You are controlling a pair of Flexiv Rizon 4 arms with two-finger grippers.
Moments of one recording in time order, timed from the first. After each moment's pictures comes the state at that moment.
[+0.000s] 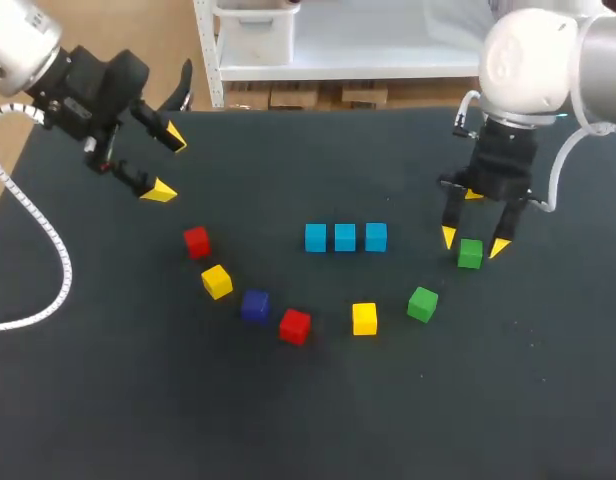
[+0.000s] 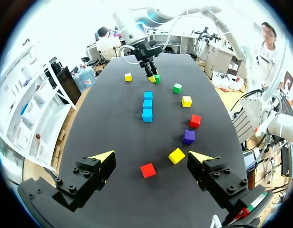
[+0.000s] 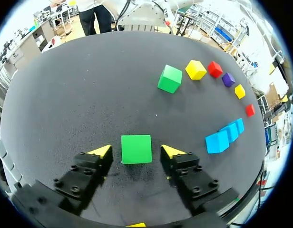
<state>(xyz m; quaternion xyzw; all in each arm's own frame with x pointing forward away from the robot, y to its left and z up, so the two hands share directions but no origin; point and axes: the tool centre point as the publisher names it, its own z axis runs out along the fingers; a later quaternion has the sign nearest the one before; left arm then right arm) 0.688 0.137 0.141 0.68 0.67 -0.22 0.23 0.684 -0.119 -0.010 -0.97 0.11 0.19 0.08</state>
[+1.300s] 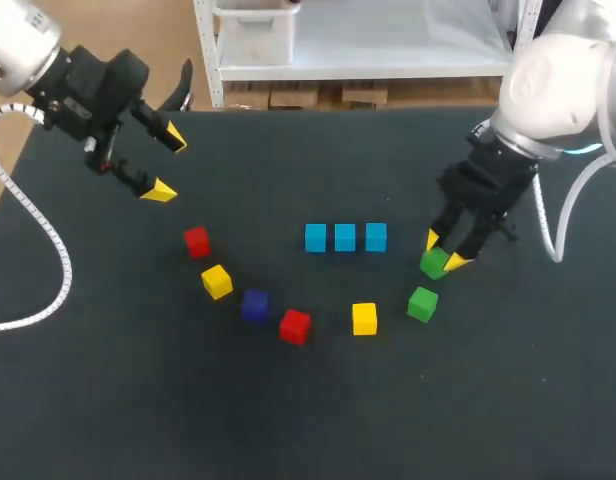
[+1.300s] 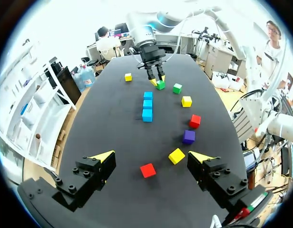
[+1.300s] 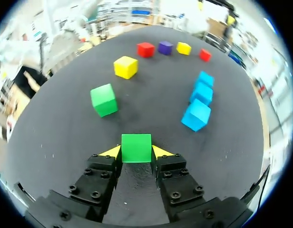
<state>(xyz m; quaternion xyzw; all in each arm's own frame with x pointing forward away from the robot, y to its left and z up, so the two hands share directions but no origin) 0.688 0.137 0.141 0.68 0.67 -0.22 0.23 0.660 -0.075 -0.012 -0.83 0.49 0.23 0.13</state>
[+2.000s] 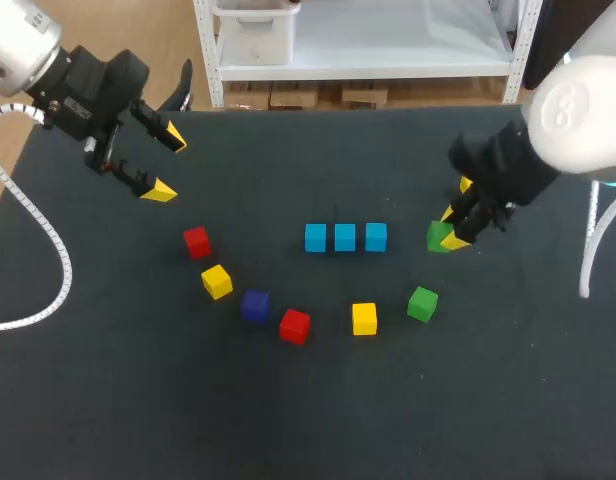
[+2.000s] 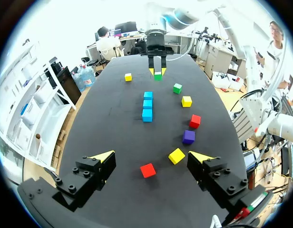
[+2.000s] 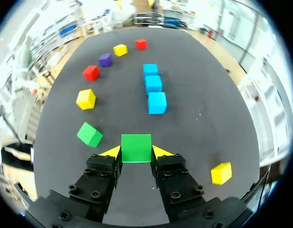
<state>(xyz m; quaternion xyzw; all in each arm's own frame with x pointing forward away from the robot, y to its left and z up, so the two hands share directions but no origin) 0.688 0.137 0.141 0.68 0.67 -0.22 0.23 0.661 -0.078 0.035 -0.63 0.74 0.19 0.16</state>
